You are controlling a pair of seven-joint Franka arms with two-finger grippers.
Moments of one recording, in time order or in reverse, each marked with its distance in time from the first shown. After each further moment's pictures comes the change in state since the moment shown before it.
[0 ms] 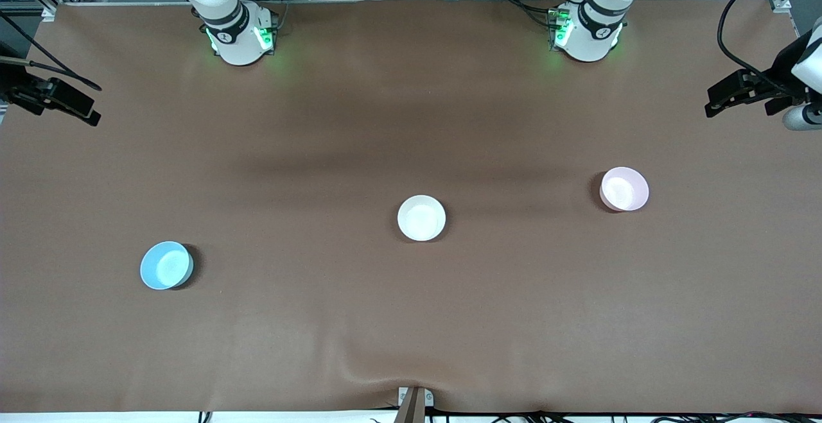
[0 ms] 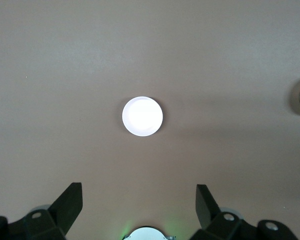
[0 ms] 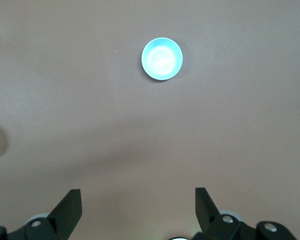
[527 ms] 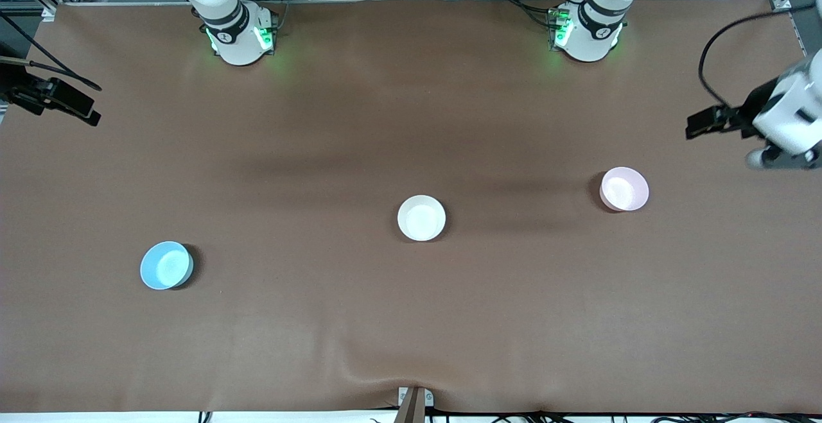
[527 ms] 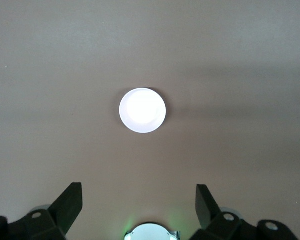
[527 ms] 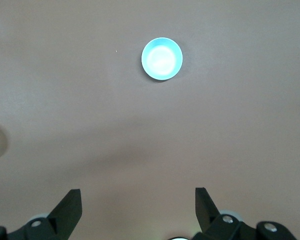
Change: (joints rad) left arm 0.010 0.113 0.001 -0.059 0.005 0.058 0.027; right arm 0.000 0.000 0.000 0.000 0.000 0.000 0.000
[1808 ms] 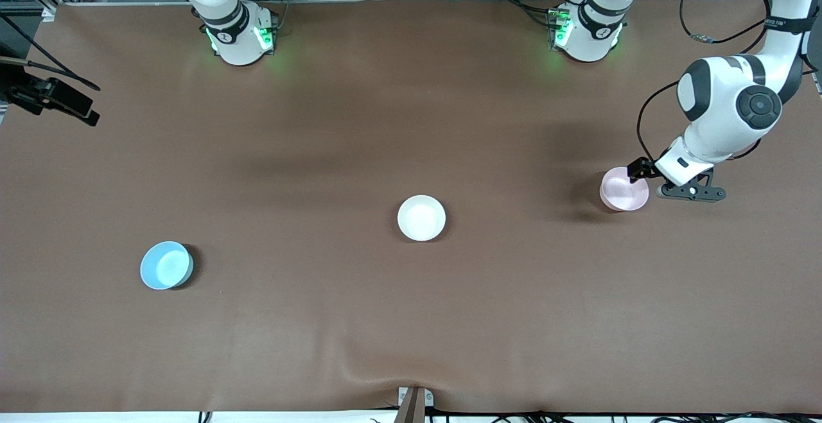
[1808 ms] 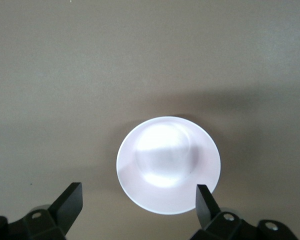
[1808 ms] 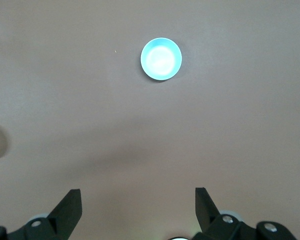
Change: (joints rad) left arm 0.095 0.016 -0.001 -0.760 0.040 0.978 0.168; right arm 0.000 0.000 -0.003 0.001 0.000 0.000 0.001
